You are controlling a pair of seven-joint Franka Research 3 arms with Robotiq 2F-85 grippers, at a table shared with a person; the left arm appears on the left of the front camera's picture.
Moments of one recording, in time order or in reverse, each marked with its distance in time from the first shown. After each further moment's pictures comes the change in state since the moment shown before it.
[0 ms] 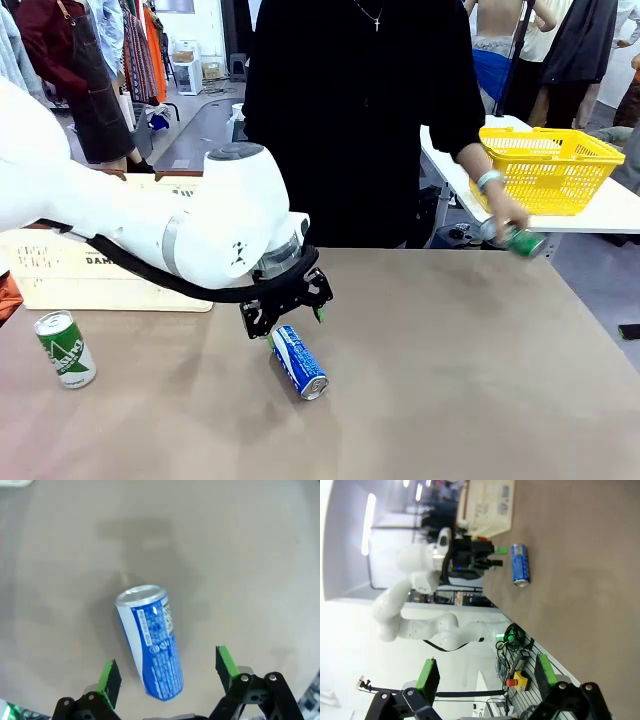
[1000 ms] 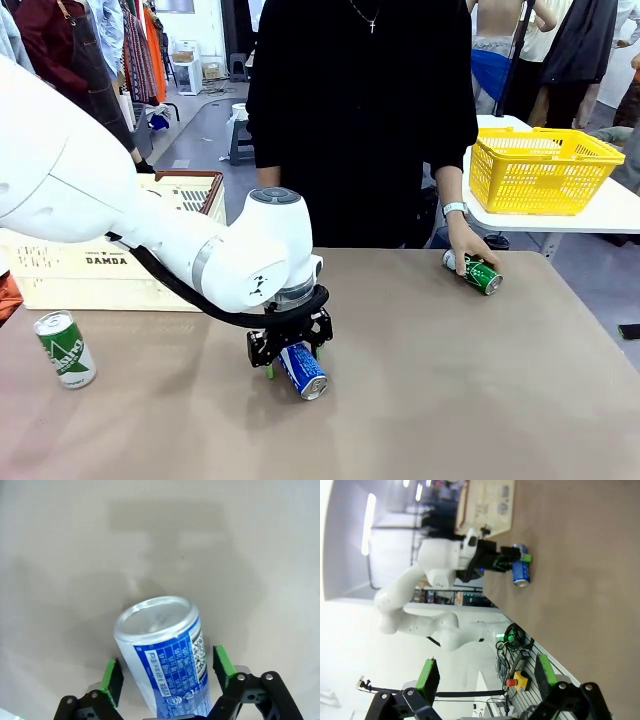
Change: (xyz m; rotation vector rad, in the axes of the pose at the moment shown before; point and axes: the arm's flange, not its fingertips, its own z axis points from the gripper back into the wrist) left arm -0.004 -0.003 -0.070 0.148 0.051 -0.060; right arm 0.000 0.000 0.000 0.000 0.000 0.000
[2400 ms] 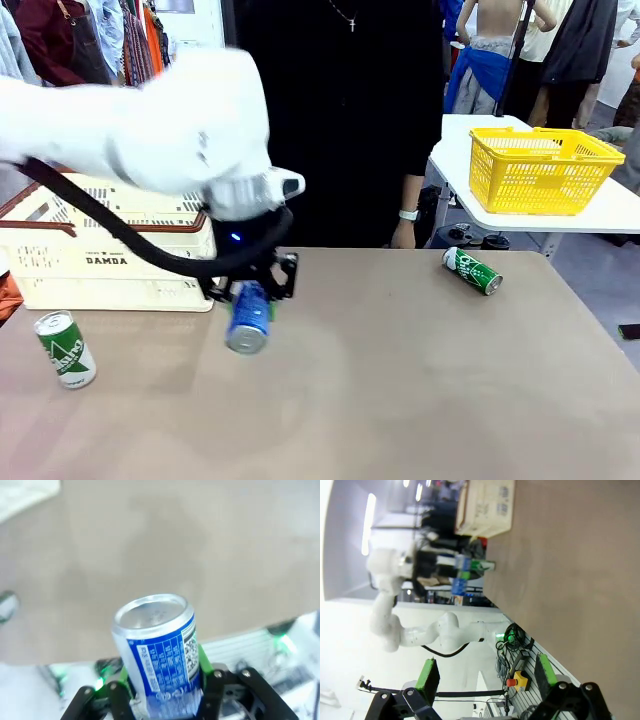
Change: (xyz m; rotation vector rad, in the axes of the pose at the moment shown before) left arm -0.028 0.065 0.198 0.016 0.092 -0.448; right arm 0.000 0.000 0.000 0.000 0.000 0.000
